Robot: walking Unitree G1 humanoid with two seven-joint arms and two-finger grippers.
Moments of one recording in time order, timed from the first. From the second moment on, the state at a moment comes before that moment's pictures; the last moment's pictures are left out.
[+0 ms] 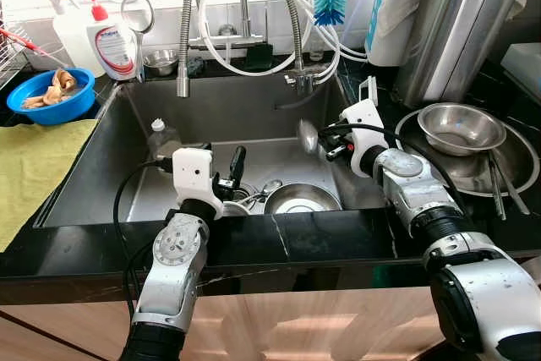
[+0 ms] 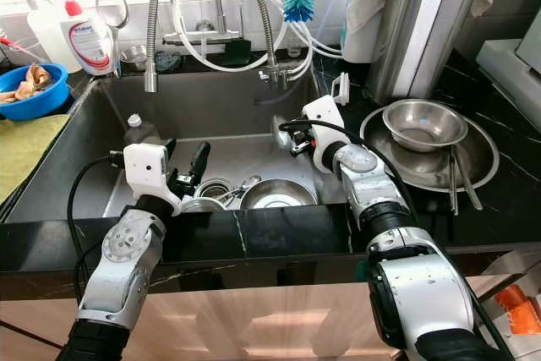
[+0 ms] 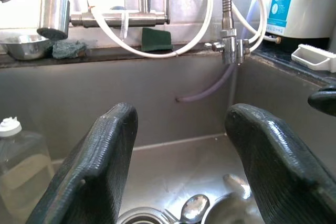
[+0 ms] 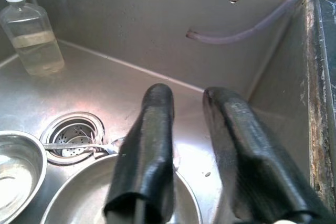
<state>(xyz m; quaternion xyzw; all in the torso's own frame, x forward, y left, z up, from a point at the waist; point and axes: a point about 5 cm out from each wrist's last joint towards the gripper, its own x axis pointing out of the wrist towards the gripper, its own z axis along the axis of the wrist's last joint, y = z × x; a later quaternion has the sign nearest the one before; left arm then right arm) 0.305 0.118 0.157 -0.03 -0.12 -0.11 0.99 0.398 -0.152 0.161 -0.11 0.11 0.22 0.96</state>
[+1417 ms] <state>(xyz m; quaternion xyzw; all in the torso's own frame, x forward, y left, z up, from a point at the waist) 0.304 0.118 0.157 -0.03 -0.12 -0.11 0.99 0.261 -0.175 0.201 -0.08 -0.18 -0.08 0.98</state>
